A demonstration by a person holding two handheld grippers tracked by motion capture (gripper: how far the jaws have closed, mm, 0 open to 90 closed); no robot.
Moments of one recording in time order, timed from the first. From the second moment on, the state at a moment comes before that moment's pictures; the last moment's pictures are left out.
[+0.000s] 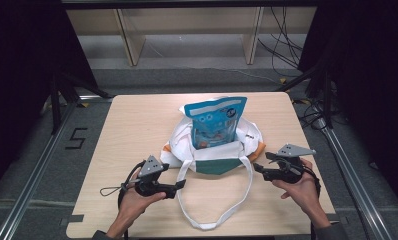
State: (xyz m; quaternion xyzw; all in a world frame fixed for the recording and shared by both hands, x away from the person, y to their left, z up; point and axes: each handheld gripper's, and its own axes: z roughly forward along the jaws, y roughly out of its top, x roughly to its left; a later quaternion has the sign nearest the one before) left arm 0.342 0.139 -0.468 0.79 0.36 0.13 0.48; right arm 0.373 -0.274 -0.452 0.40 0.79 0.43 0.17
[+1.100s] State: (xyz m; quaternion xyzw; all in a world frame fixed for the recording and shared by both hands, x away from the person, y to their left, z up) left arm 0.295 0.149 -0.491 0.80 0.36 0.13 0.47; right arm 0.318 -0.280 -0.481 0.38 0.82 0.39 0.15
